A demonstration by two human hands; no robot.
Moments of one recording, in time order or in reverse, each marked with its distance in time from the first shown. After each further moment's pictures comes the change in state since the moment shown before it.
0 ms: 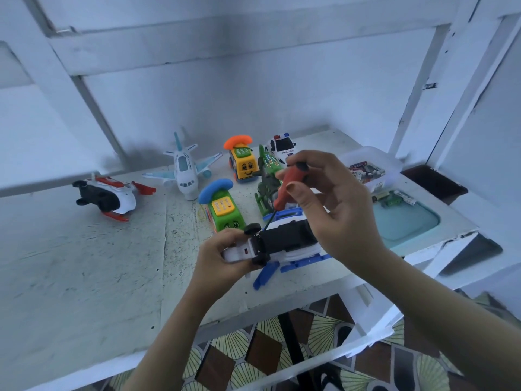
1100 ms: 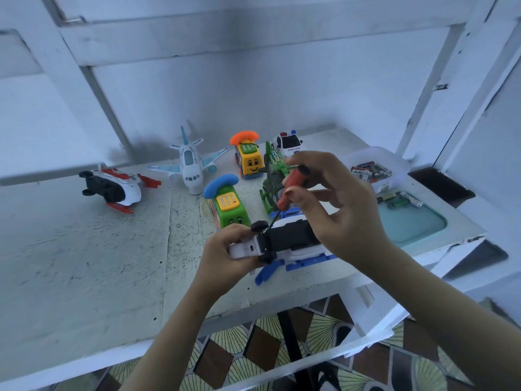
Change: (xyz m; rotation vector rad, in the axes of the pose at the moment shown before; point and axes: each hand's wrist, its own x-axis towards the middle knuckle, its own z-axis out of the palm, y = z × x) left_hand 0.000 0.002 0.003 -0.014 -0.011 0.018; right_hand 0.003 0.002 -0.002 -0.146 -0.083 -0.121
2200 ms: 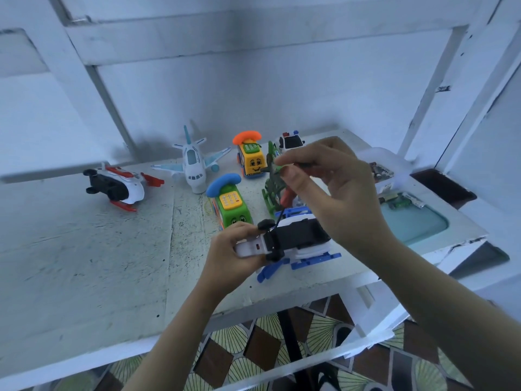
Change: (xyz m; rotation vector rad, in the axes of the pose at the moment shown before) left_hand 0.000 0.009 0.004 0.006 0.002 0.047; right_hand 0.016 -0.010 0.006 0.162 0.054 0.183
